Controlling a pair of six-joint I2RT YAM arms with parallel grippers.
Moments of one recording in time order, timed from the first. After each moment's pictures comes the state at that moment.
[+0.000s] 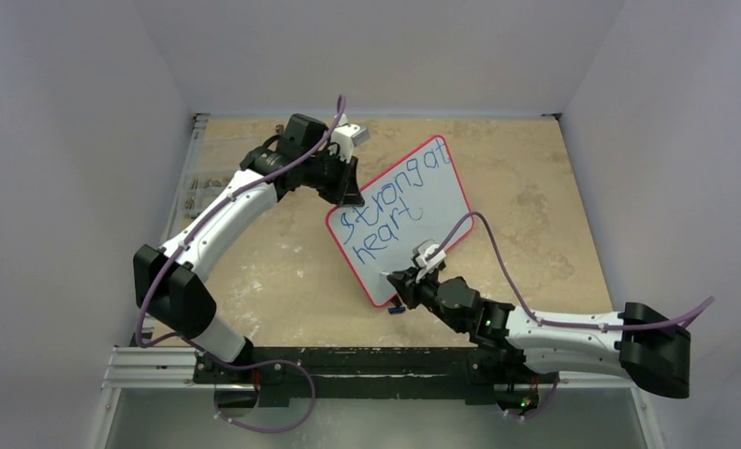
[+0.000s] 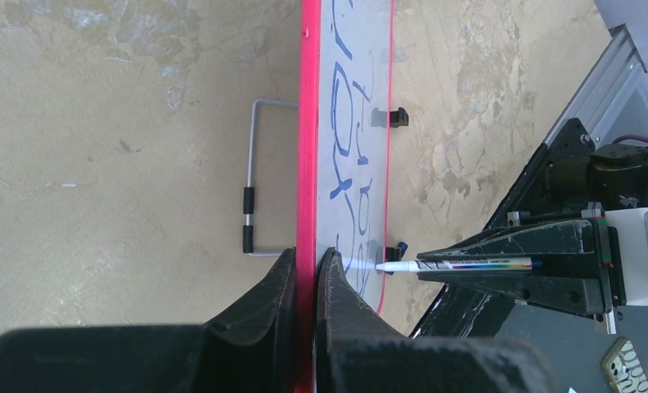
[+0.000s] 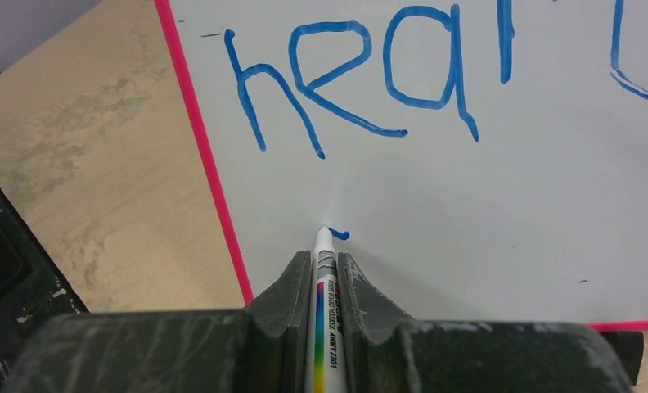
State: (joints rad) left arm -0.51 1.57 1.50 -0.73 0.48 -0.05; right arm 1.16 0.97 0.26 0.47 0.43 0.29
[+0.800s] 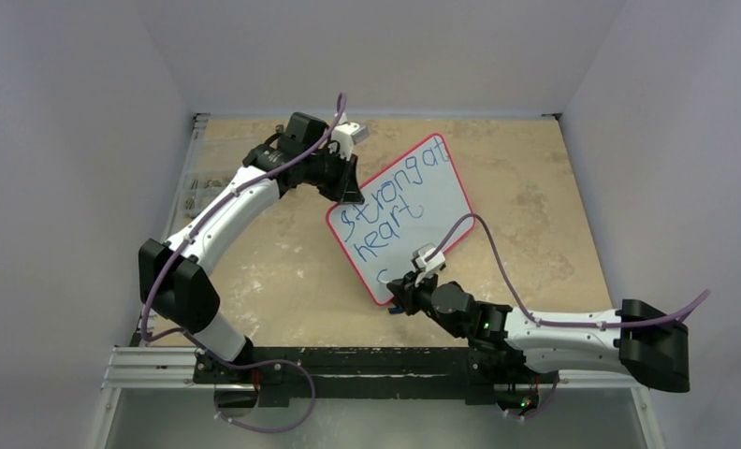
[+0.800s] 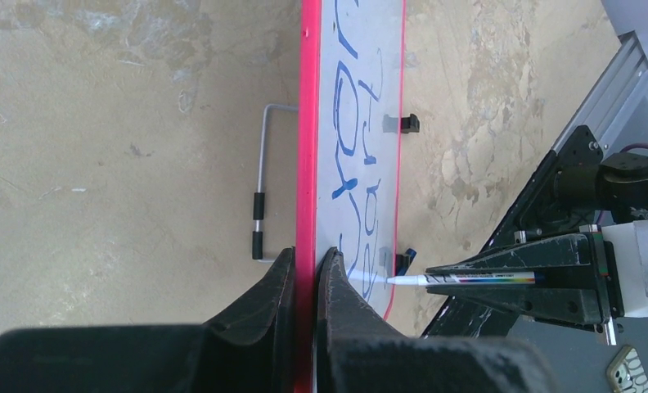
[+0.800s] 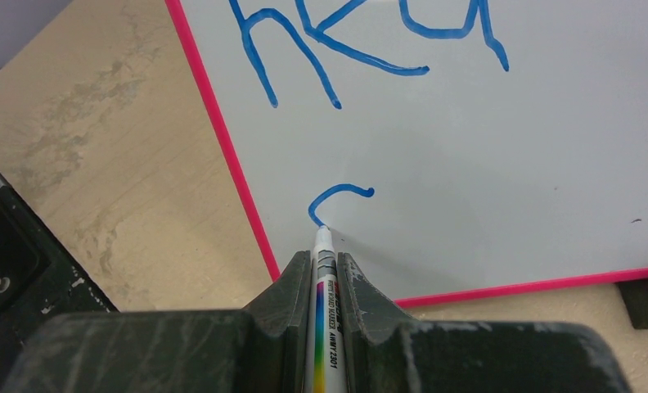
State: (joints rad) left arm -0.49 1.61 1.51 -0.72 0.48 -0.04; right arm 1.22 0.99 0.27 0.41 0.47 0.42
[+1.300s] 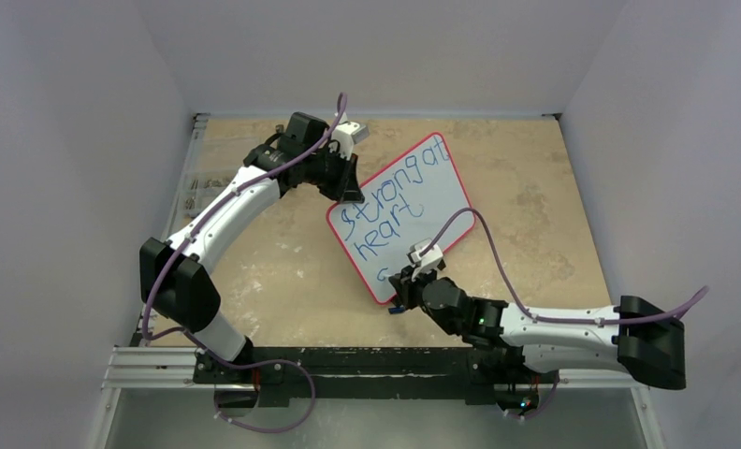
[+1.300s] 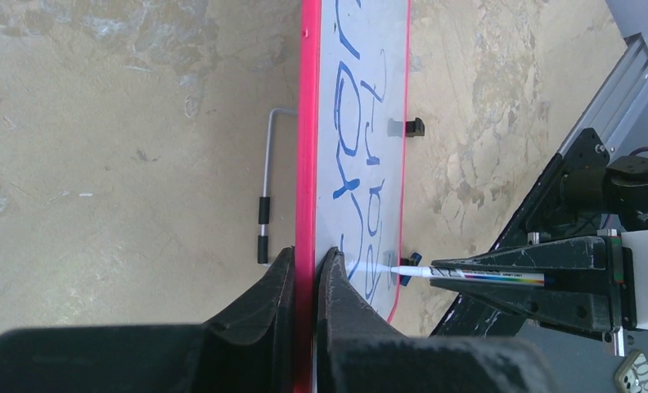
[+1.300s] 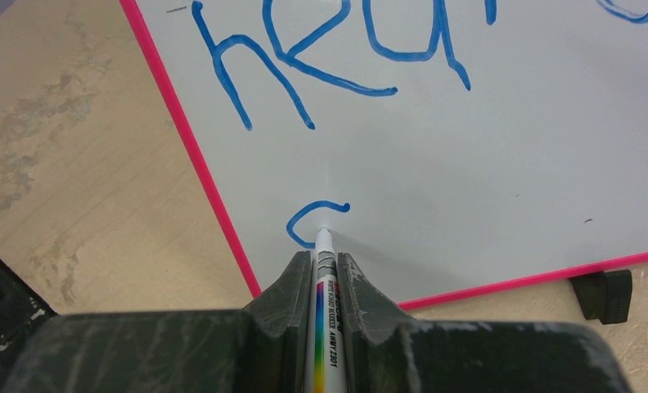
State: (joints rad) left arm -0.49 1.61 1.51 -0.71 0.47 -0.04; right arm 1.22 1.02 0.34 0.30 0.57 0.43
